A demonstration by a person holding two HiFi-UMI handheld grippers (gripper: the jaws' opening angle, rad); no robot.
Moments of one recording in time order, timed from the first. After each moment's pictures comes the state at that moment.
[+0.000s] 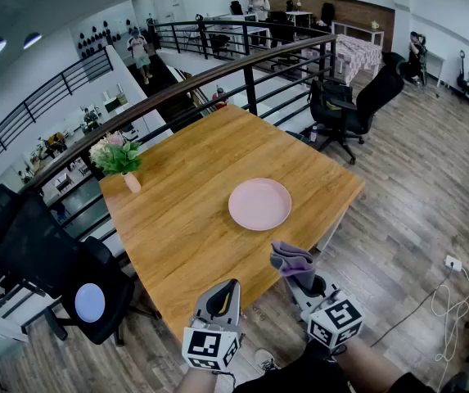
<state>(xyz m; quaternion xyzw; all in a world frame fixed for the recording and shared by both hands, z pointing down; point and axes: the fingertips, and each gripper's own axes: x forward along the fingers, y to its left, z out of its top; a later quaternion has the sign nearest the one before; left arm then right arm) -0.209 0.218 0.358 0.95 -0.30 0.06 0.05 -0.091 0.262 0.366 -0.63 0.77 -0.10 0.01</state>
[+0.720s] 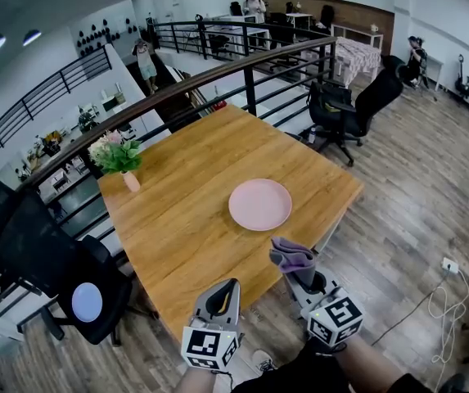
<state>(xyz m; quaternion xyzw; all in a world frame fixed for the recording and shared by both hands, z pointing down) -0.216 0.214 0.360 0.95 -0.29 0.05 0.05 -0.096 0.253 0.354 -0.64 0.77 -0.08 -0.01</state>
